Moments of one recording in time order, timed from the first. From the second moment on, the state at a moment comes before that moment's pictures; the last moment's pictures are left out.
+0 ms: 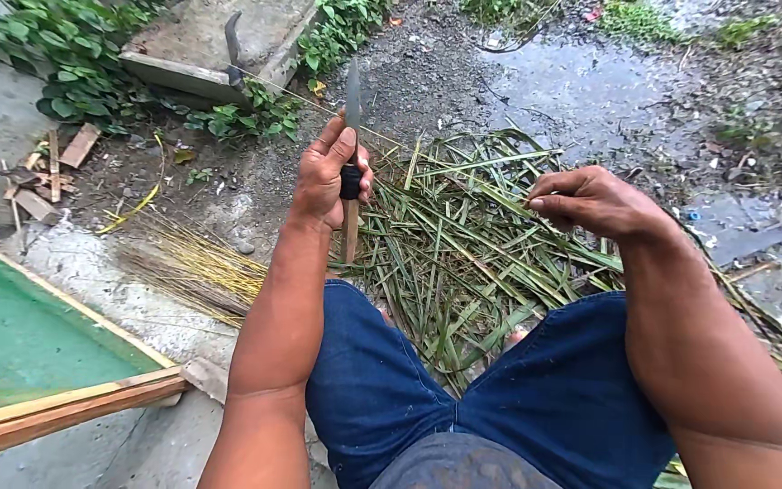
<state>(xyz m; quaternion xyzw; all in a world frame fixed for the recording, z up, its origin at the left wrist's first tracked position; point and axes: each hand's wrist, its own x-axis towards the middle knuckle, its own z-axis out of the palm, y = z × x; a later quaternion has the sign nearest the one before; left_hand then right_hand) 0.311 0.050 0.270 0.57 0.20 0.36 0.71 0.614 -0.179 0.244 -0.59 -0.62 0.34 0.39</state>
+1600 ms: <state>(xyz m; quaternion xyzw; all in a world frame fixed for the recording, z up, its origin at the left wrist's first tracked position) 0.316 0.028 0.261 0.56 0.24 0.30 0.74 0.611 -0.168 0.238 -0.60 -0.63 0.34 0.35</state>
